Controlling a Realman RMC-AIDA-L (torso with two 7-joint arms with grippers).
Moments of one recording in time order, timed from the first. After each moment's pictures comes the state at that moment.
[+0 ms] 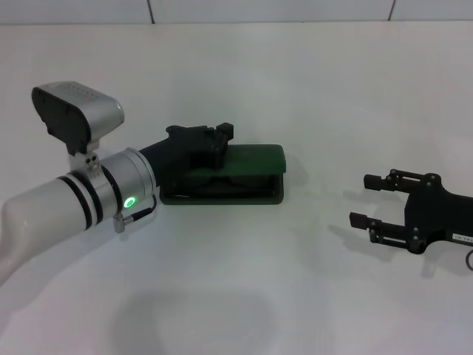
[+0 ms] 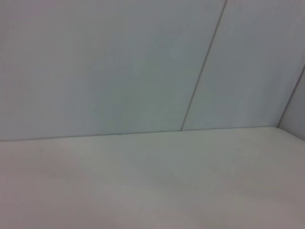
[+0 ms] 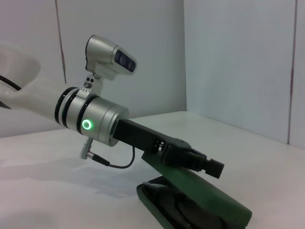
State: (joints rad) left arm -0.36 -2.10 1.73 0.64 0.84 0.70 -1.20; right arm 0.39 2.02 -1.10 -0.49 -1.55 -1.41 0.93
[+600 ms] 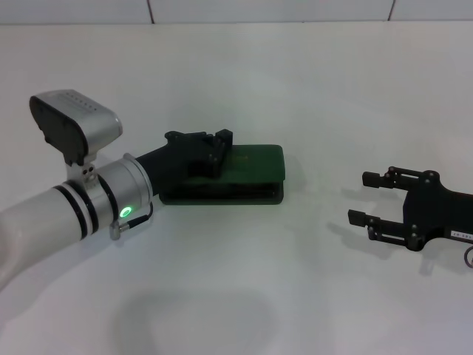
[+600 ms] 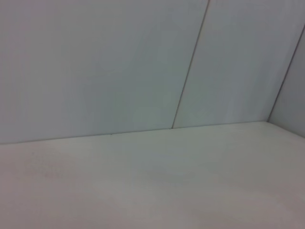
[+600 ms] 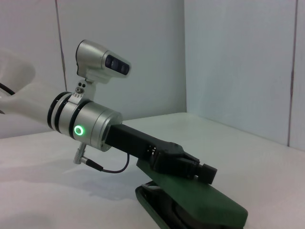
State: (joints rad) left arm -0.34 -2.09 1.73 0.63 0.83 0.73 -1.13; right arm 0.40 2.02 -1.10 -0.49 -1.55 -1.41 0.93
